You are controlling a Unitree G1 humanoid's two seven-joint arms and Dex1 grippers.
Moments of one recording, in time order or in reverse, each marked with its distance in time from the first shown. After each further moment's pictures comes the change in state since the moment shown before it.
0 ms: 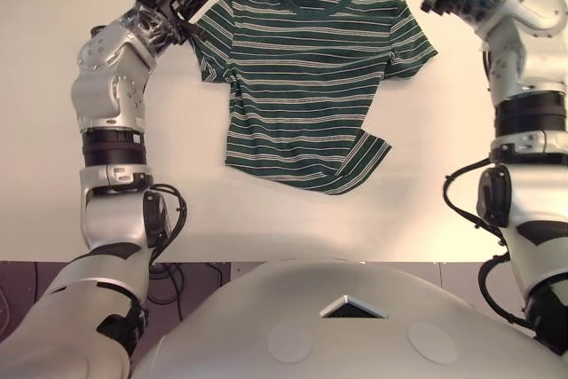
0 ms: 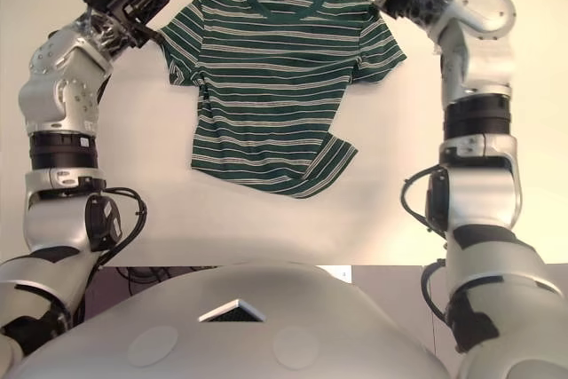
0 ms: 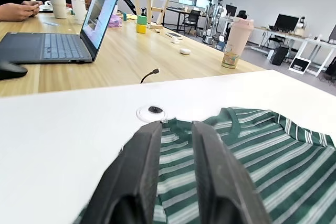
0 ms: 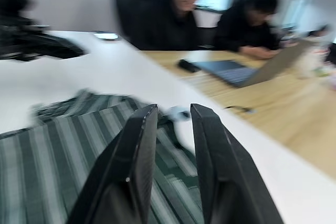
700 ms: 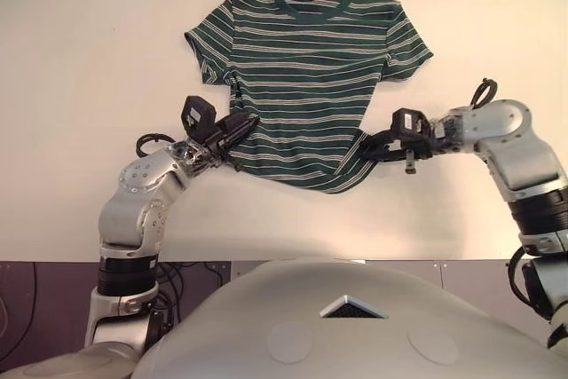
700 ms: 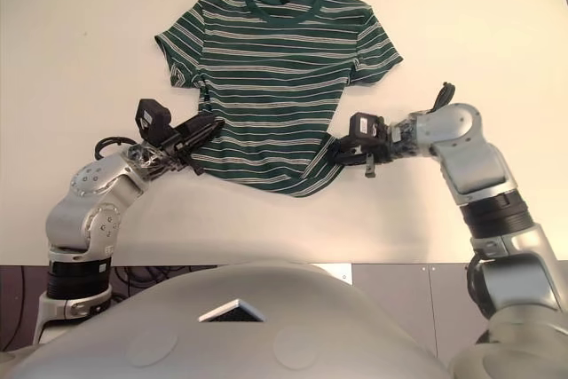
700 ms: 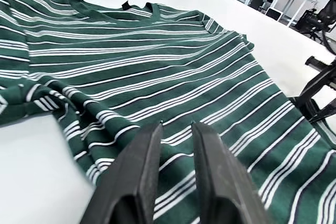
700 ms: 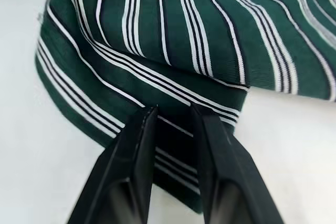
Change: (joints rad) left arm 0.616 0.011 -0.141 -0.667 -0.035 0.199 0.068; right arm 0.435 -0.218 0.306 -0.430 -0.251 0.069 0.077
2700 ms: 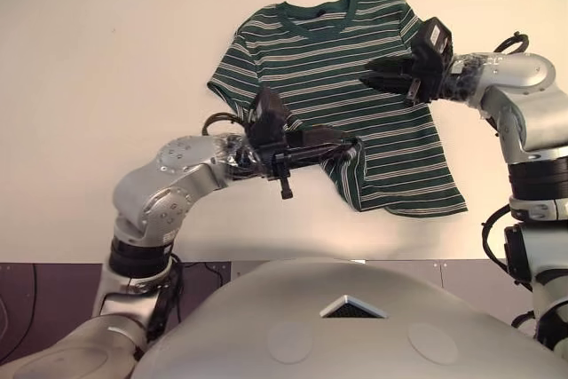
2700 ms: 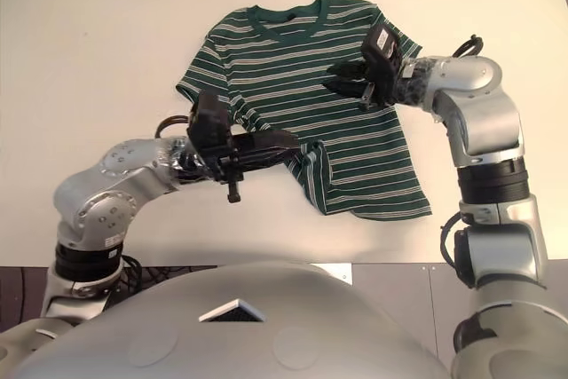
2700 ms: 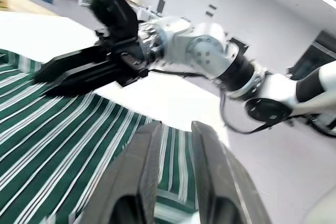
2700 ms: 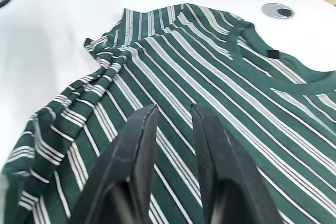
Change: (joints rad) left arm -0.138 0.022 -0.177 -0.232 -0.337 0.258 -0.112; right arm -0.204 0.120 -0.169 0.047 0.162 0.241 -0.181
